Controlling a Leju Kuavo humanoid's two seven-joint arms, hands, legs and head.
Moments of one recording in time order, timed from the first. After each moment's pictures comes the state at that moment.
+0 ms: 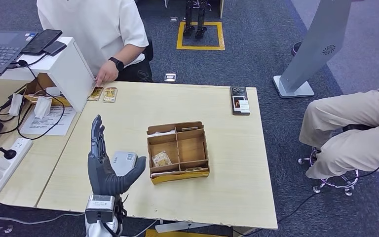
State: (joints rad) left arm -0.02 -0.15 -0.41 -1.59 -0.31 0.49 -0.70; right arm -0.08 0.14 -1.24 -0.23 1.27 -0.60 0.12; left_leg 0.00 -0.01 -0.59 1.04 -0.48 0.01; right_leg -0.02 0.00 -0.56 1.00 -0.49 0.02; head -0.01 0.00
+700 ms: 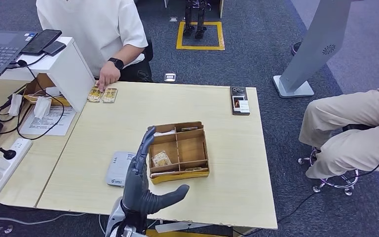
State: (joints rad) left arm -0.08 -0.09 -0.72 -1.60 -0.41 0.48 -0.70; right arm -0.08 0.14 -1.24 -0.23 1.28 -0.59 0.12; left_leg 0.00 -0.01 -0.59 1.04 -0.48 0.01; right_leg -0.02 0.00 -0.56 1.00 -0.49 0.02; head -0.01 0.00
